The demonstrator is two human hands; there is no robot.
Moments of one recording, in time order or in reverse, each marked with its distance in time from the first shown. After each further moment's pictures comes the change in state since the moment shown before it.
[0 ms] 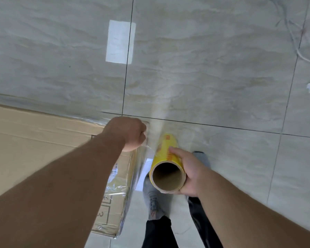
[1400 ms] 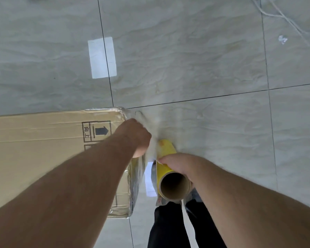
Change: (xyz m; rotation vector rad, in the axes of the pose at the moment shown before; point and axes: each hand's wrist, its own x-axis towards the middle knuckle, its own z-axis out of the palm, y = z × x) left_hand -0.036 0.067 0.053 0.642 -0.096 0.342; right_hand 0.008 0.083 0.009 -0.585 0.103 -0.189
